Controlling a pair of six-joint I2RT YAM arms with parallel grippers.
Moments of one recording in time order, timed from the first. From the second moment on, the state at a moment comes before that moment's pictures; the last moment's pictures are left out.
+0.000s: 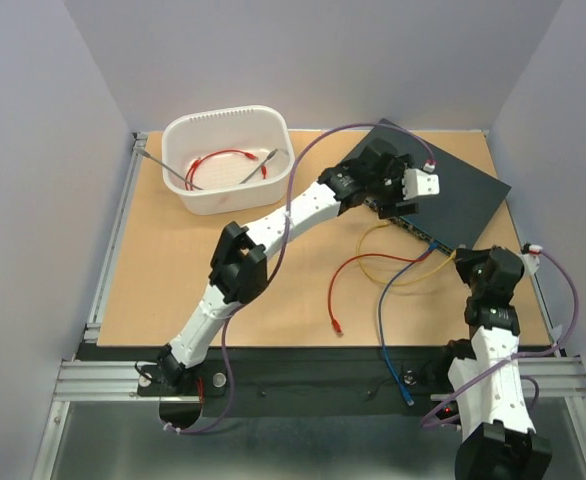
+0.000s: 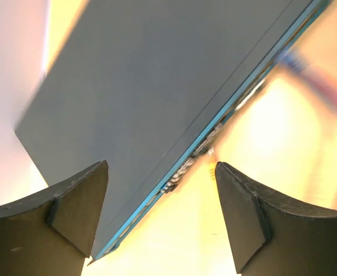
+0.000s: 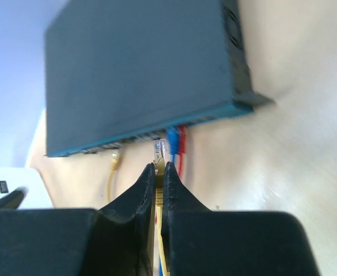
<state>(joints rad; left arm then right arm) -0.90 2.39 2.28 -0.44 0.24 0.72 -0.28 0.61 0.28 -0.10 0.06 0.92</state>
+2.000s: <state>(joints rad) -0.39 1.97 2.47 -0.34 0.63 0.06 -0.28 0.45 0.91 -0.34 -0.13 0.74</state>
